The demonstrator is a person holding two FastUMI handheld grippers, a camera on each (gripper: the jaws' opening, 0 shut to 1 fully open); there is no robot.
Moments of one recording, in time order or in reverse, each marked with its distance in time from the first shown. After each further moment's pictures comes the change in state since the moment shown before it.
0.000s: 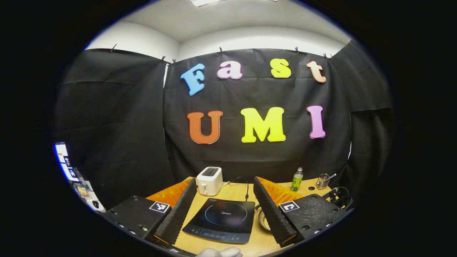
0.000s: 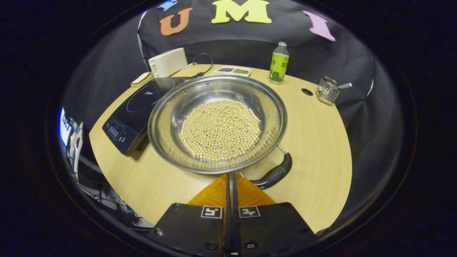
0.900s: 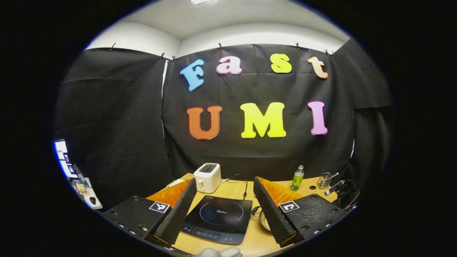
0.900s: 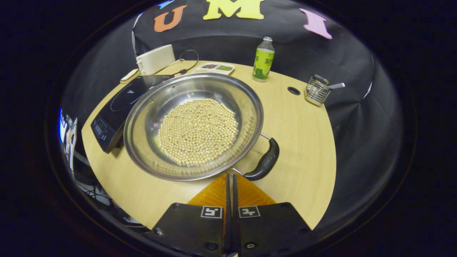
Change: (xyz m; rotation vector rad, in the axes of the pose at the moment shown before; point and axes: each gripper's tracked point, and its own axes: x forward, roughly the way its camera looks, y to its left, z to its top) left arm 0.019 -0.022 -0.020 -0.002 0.029 0.032; right arm 0.007 -0.072 0.015 -0.024 0.044 -0.053
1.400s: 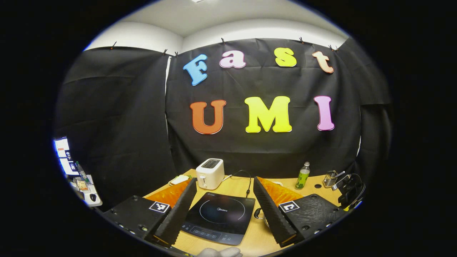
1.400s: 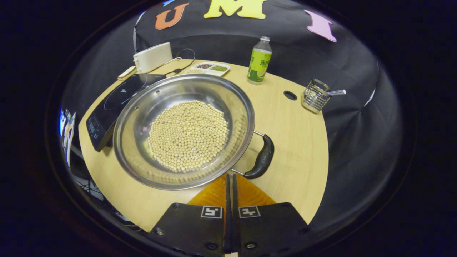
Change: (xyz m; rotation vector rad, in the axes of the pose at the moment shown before) left arm 0.019 -0.009 -0.020 -0.003 0.041 0.047; right arm 0.015 -0.038 0.021 -0.059 0.003 -0.021
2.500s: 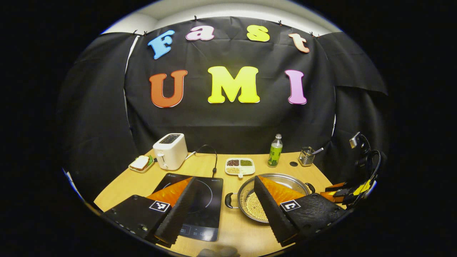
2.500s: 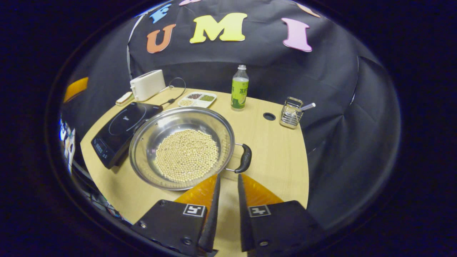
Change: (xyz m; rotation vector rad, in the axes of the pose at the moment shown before) left arm 0.043 -0.088 -0.098 0.026 0.200 -0.304; right arm -0.061 -0.022 0.021 0.122 -0.240 -0.024
